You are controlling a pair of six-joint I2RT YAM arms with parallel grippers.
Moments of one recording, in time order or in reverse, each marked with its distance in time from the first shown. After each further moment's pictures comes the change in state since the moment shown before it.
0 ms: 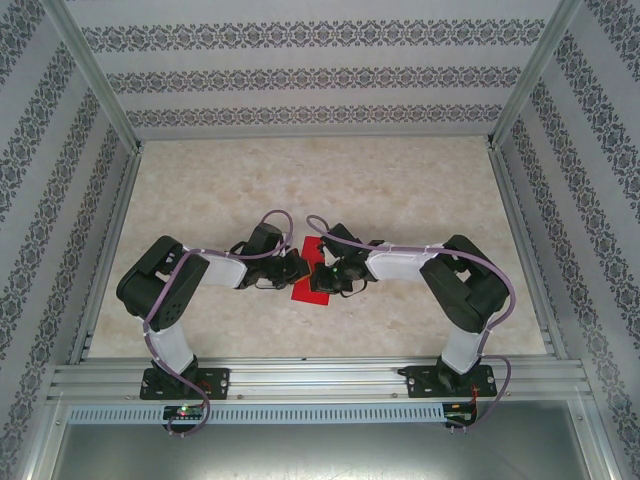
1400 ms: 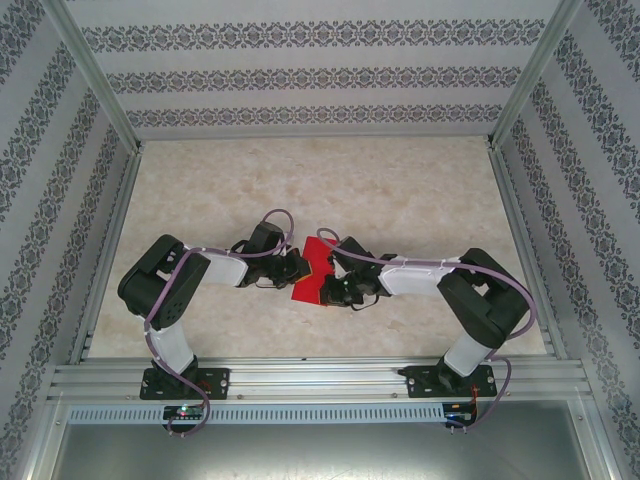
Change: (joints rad) left arm 0.000 0.011 0.020 -0.024 0.016 0.000; right arm 0.024 -0.130 -0.167 0.039 0.021 0.027
